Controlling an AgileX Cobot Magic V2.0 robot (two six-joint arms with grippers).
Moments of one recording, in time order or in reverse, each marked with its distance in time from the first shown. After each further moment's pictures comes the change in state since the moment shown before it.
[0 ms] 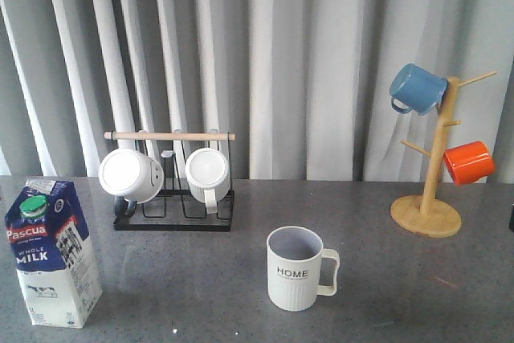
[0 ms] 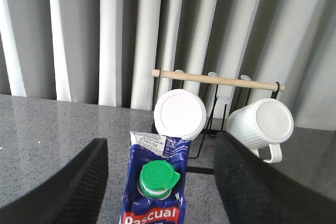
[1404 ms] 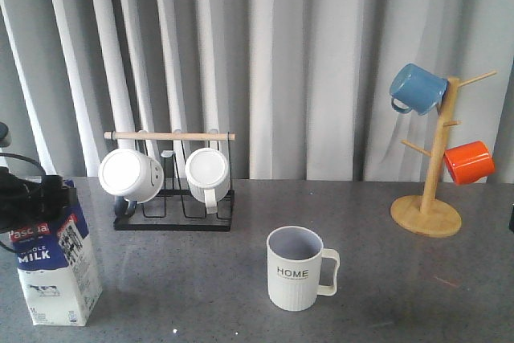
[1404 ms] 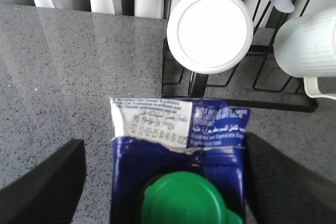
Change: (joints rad) left arm 0.000 0.482 -0.339 0.007 0.243 0.028; right arm 0.000 0.000 0.000 0.000 0.001 0.000
